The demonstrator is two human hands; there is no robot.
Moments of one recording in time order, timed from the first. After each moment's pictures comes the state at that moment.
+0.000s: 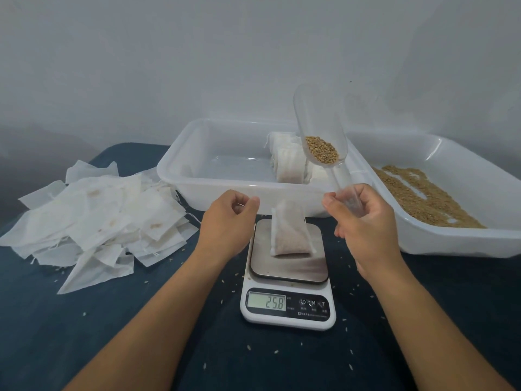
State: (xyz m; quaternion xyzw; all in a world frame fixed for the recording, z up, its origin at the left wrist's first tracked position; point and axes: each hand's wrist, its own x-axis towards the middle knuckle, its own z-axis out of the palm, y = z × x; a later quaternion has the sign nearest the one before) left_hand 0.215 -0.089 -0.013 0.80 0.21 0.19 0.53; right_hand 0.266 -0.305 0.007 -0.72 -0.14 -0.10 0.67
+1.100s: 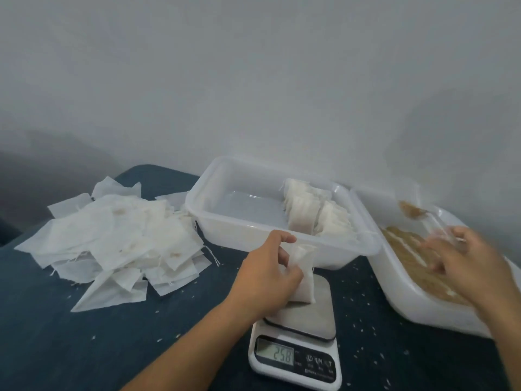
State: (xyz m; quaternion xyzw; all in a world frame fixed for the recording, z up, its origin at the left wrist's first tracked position) left_hand 0.201 -0.112 -0.004 0.83 0.06 0.15 0.54; right_hand 0.320 -0.416 0.081 -0.91 0.01 -0.17 0.38
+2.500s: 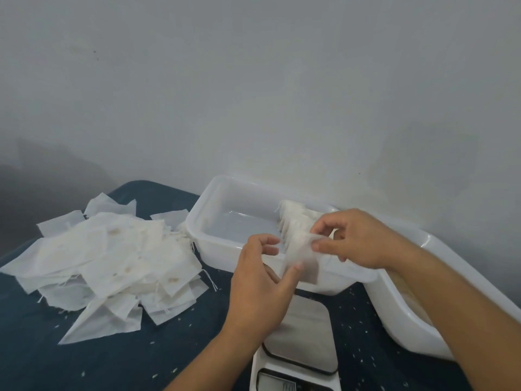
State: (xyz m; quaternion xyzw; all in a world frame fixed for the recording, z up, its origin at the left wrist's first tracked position) left_hand 0.193 -0.108 0.017 0.74 0.10 0.32 0.59; right_hand 0.318 -0.252 0.144 -0.89 -0.38 0.07 0.25
